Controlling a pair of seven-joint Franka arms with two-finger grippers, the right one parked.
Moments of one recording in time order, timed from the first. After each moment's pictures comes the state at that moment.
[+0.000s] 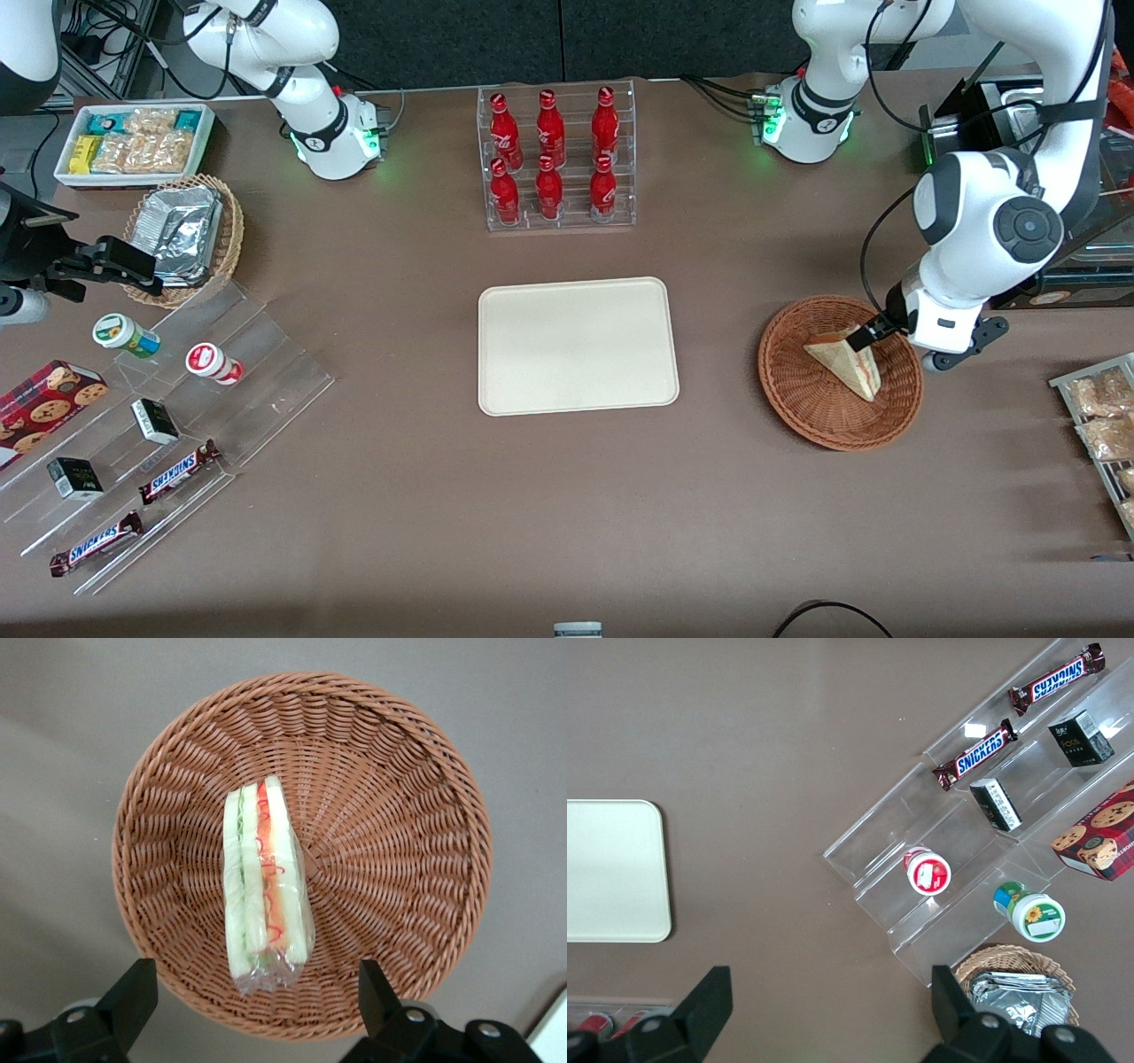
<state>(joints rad) -0.04 0.10 -0.02 -2.20 0.01 2.26 -0.61</state>
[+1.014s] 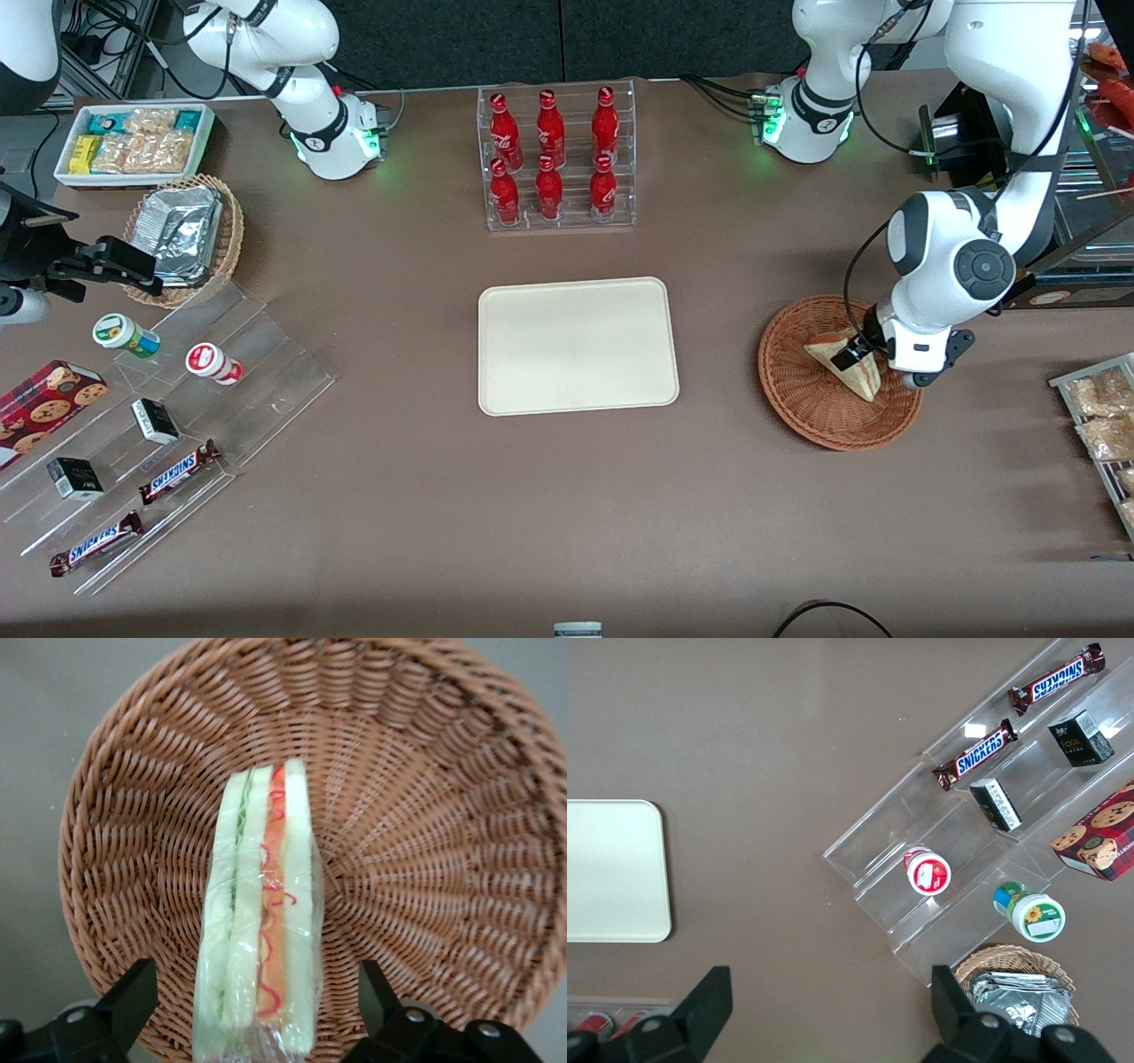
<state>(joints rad) -0.04 0.24 -0.02 -2.22 0.00 2.37 -0.75</state>
